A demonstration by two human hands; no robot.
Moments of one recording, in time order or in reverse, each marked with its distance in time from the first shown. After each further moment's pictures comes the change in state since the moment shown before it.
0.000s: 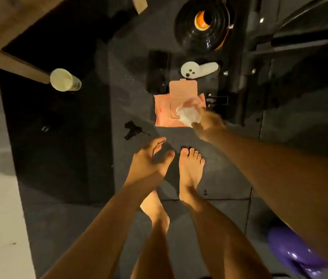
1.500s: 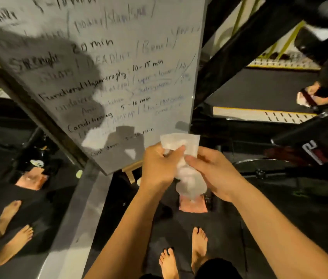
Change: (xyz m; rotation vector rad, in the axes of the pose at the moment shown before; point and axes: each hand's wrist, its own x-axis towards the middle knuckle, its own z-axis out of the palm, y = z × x) left_hand -0.497 0.304 -0.171 -0.401 0.435 0.726; right_hand -0.610 -0.251 -0.515 0.579 -0.629 -0.849
